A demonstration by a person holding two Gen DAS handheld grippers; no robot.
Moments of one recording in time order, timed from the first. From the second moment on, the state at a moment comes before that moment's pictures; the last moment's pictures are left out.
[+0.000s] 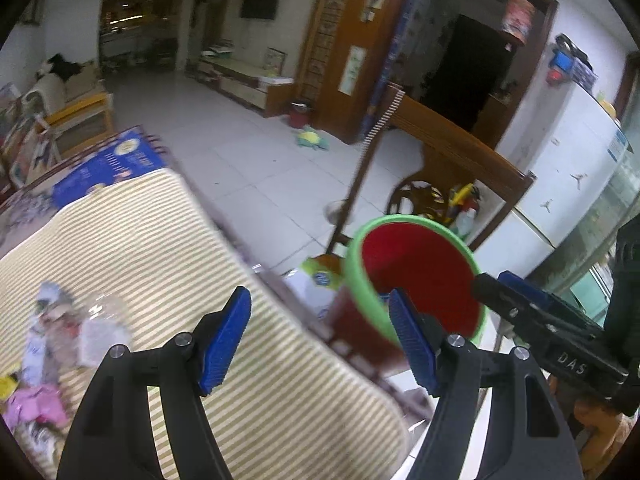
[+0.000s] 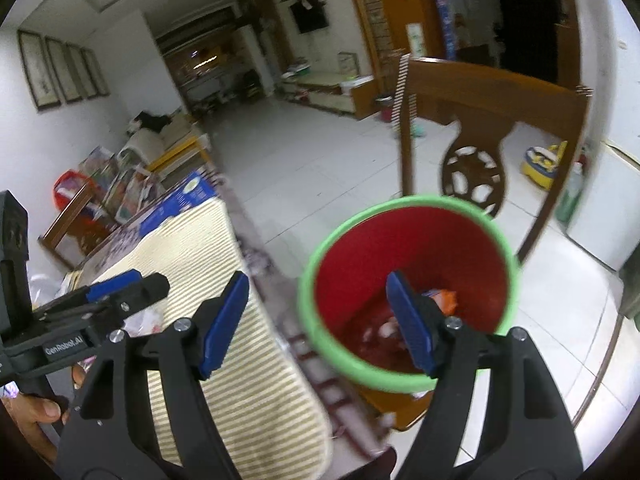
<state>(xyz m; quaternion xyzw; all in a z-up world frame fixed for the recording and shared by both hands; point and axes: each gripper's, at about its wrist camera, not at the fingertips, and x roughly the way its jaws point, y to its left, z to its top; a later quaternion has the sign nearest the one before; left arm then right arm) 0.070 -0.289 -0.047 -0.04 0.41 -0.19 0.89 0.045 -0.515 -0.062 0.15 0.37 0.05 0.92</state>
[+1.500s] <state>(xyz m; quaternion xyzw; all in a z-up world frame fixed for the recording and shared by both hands) -0.045 0.064 -0.173 -0.15 0.51 0.08 0.84 -0.003 -0.141 -0.175 -0.17 0.55 0.30 0.76</state>
